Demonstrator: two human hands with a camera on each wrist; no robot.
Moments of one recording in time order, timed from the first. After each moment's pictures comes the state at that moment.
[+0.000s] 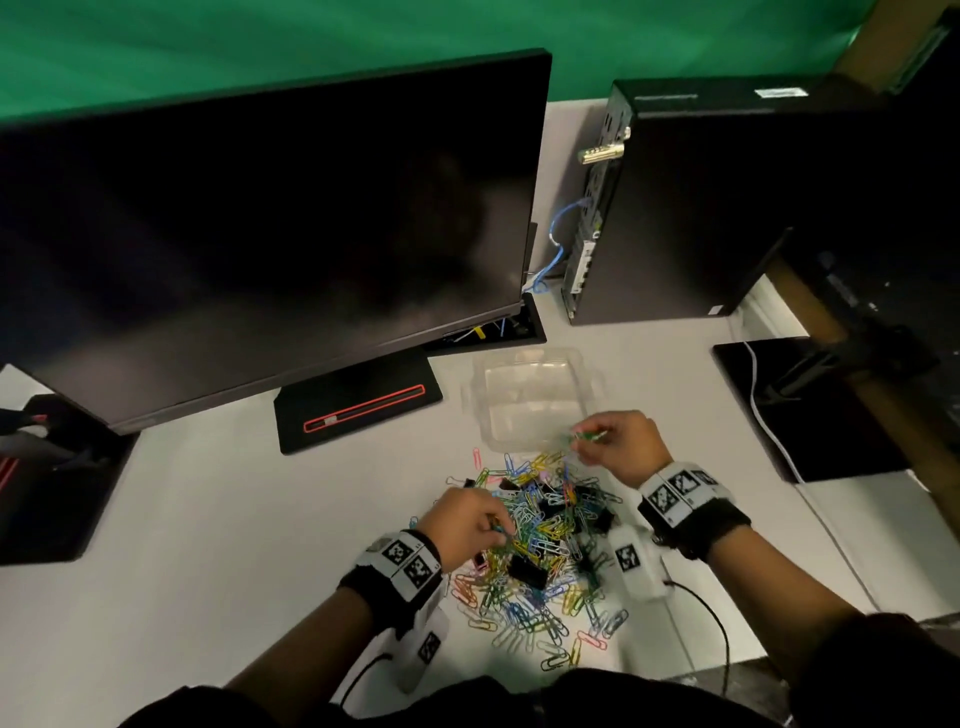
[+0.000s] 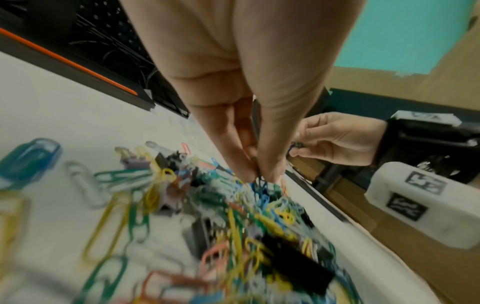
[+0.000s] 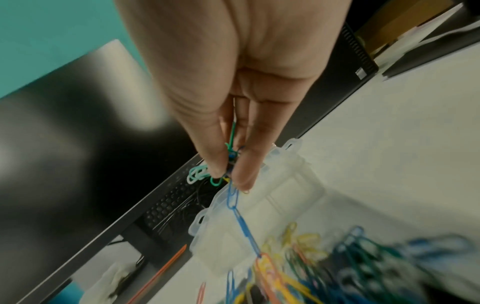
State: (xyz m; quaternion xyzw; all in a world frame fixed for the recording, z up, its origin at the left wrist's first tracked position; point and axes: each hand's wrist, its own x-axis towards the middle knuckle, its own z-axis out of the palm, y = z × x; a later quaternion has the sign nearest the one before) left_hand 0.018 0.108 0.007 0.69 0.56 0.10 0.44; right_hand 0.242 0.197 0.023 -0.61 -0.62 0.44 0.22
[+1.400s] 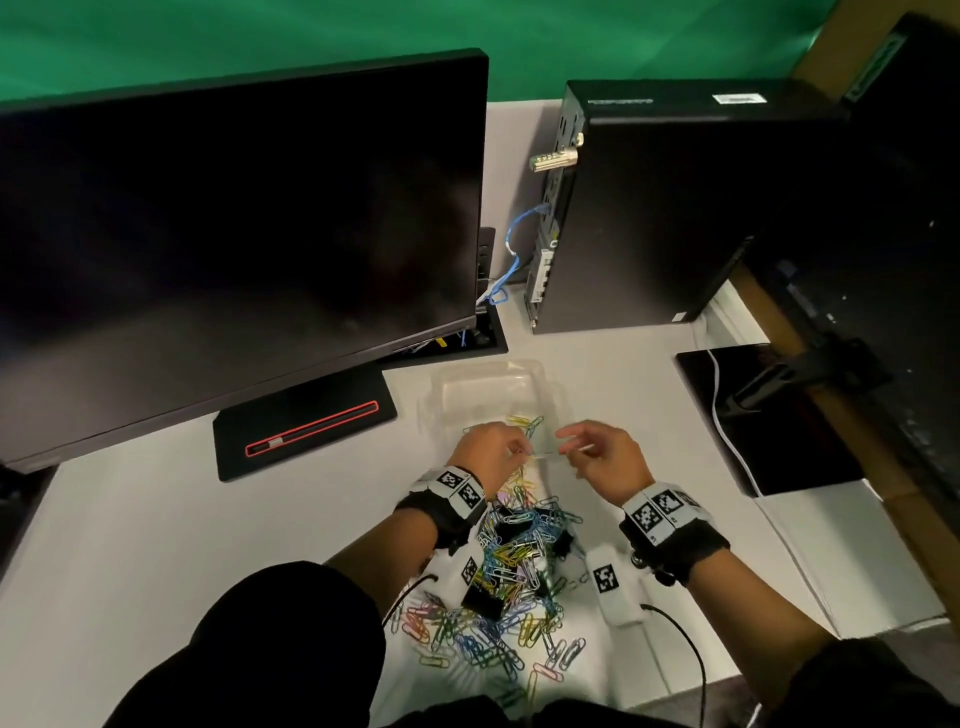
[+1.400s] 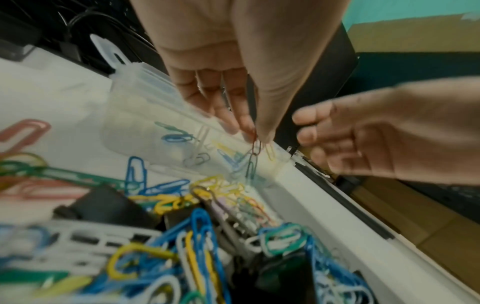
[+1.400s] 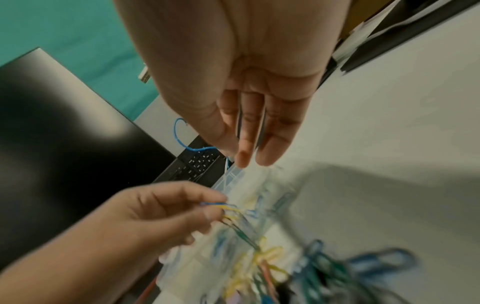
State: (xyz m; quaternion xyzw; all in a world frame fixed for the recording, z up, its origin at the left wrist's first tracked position) left_hand 0.093 0.216 0.000 0.70 0.60 0.16 0.36; right_hand 0.275 0.215 0.009 -0.62 -0.61 0.42 0.23
